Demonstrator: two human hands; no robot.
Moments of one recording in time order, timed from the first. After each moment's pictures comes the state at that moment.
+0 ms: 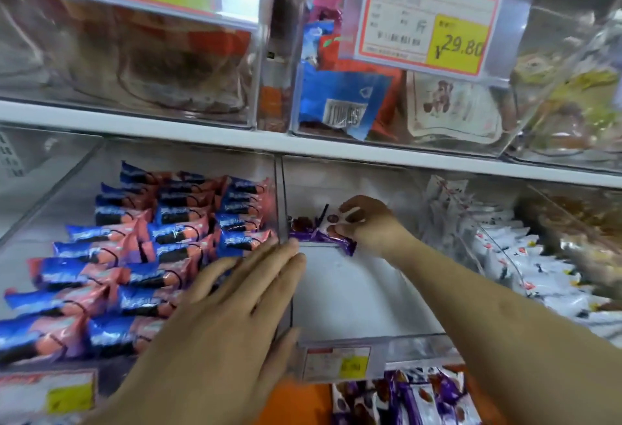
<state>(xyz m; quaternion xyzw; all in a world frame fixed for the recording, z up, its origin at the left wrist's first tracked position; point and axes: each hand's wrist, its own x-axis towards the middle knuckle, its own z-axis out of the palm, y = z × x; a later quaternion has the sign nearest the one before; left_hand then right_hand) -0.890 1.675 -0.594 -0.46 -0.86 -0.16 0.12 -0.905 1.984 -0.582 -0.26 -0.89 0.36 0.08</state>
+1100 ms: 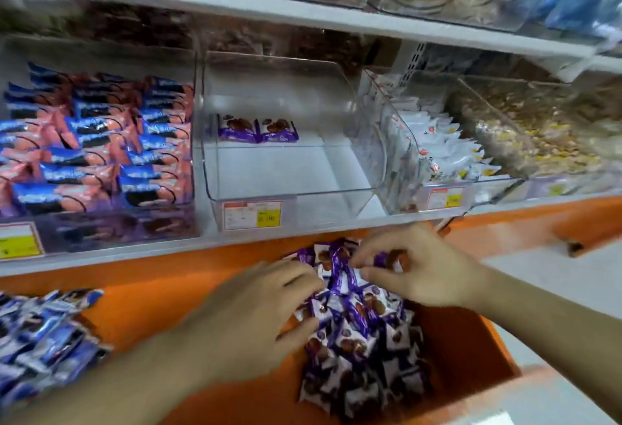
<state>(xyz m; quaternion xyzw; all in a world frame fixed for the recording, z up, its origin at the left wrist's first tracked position) -0.746 1.700 -0.611 -0.64 -0.75 -0.16 -0.06 -0.620 1.953 -0.568 -0.06 -0.95 0.30 -0.03</state>
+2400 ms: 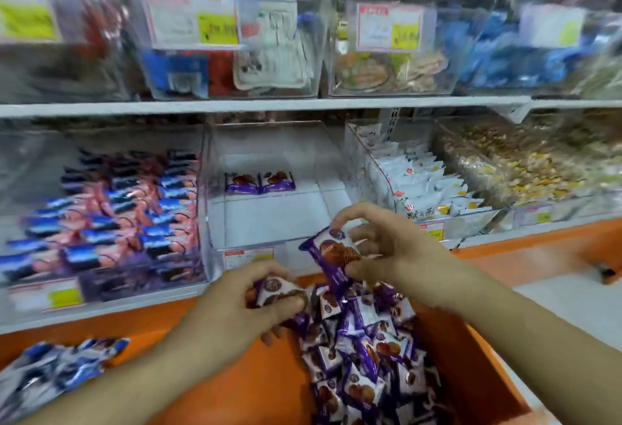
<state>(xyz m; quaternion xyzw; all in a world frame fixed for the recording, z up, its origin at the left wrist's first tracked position) -0.745 1.710 -0.556 -0.30 -0.75 -0.50 -0.32 -0.621 1.940 -0.500 -0.11 -0.82 0.55 0.01</state>
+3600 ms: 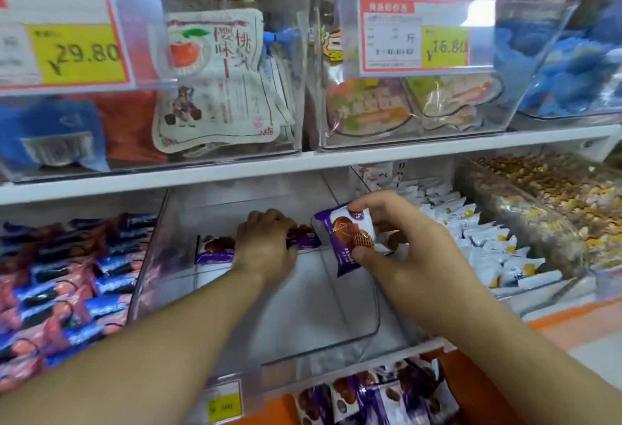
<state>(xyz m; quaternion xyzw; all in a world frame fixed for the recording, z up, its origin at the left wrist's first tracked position) -0.952 1.921 -0.622 -0.40 -0.90 -0.13 0.07 -0.718 2.016 -0.517 -0.15 -0.88 0.37 0.25</state>
